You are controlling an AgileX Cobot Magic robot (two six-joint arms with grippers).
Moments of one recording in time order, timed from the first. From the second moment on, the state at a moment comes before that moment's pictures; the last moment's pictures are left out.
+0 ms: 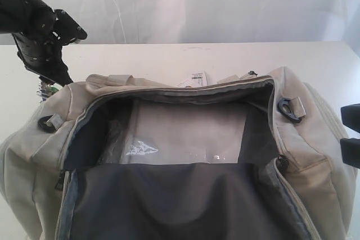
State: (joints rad) left arm -0.14 1.98 -1.53 0.55 0.79 0.11; right arm 0.32 0.65 -0.64 -0.13 0.68 0.18
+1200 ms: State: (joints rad) left arm -0.14 1.80 -1.25 -0.30 1.02 0.60; right arm 0.32 0.65 -0.64 -0.13 0.68 0.19
